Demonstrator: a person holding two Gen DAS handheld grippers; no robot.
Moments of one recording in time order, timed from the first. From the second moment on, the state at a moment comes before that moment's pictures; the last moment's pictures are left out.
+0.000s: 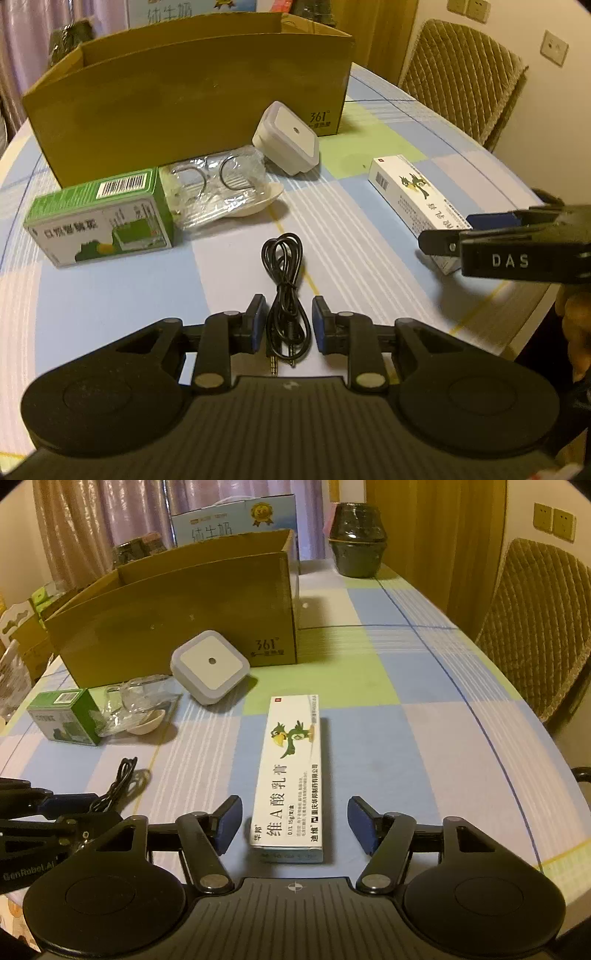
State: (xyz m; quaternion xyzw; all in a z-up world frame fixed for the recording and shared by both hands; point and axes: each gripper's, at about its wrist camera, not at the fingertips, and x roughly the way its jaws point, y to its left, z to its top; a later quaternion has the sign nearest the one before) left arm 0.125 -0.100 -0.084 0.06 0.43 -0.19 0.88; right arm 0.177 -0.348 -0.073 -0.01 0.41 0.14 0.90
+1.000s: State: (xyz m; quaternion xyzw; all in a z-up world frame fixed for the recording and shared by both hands) left arm 0.130 -0.108 -0.073 0.07 0.40 -0.19 0.89; right arm 0.188 -0.343 -0.079 -0.02 0.40 0.13 0.91
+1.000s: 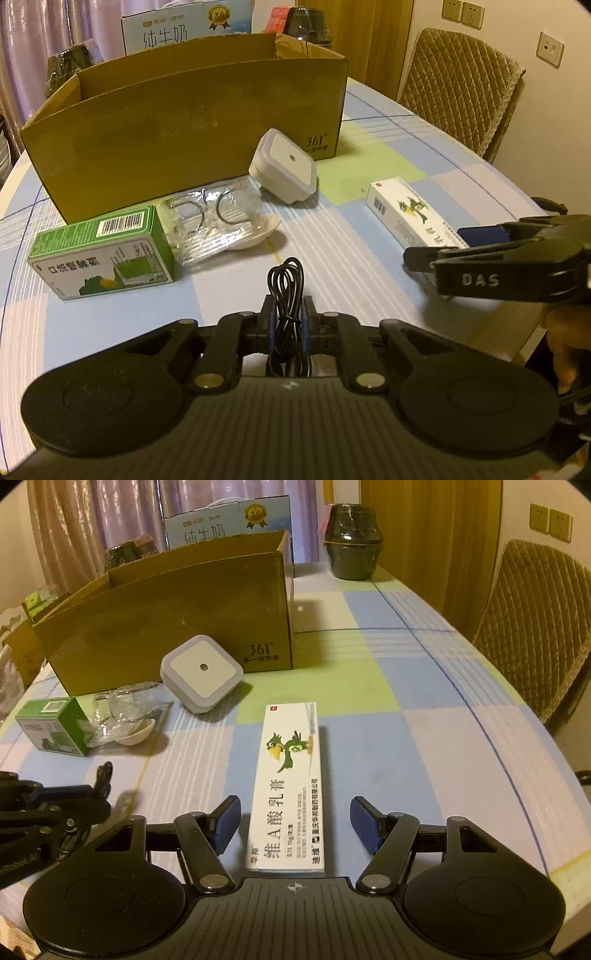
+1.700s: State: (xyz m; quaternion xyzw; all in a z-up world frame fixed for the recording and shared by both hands) left arm 0.127 -0.112 -0.042 0.04 0.38 -0.19 0.90; right arm 0.178 -0.335 -0.056 -0.02 0.36 0.15 0.92
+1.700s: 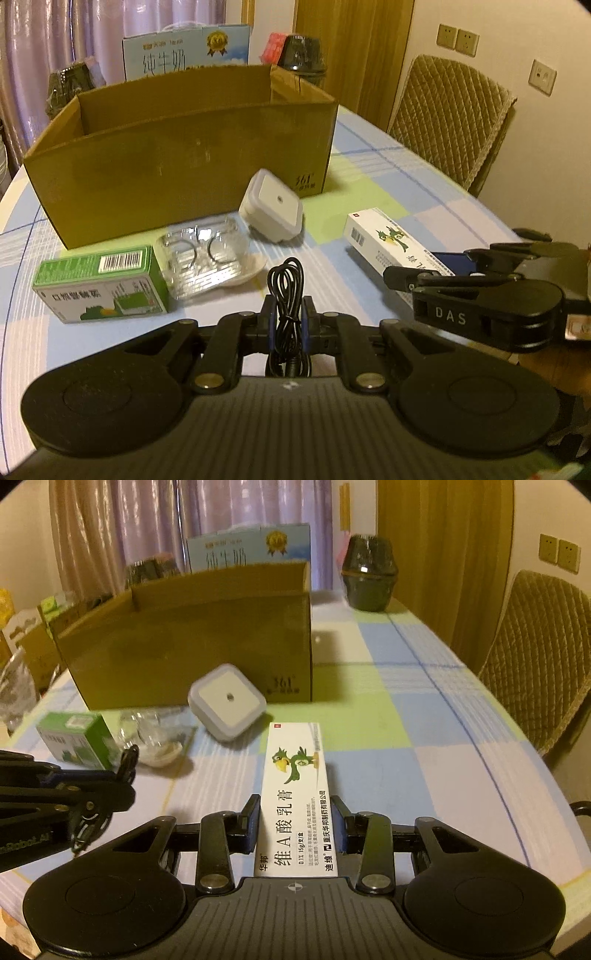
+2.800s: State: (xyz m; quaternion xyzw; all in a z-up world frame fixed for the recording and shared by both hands) left arm 0.298 -0.042 0.052 -0.05 0.29 -0.11 0.95; right arm 0.318 -0.265 0.067 -0.01 0.22 0.22 0.95
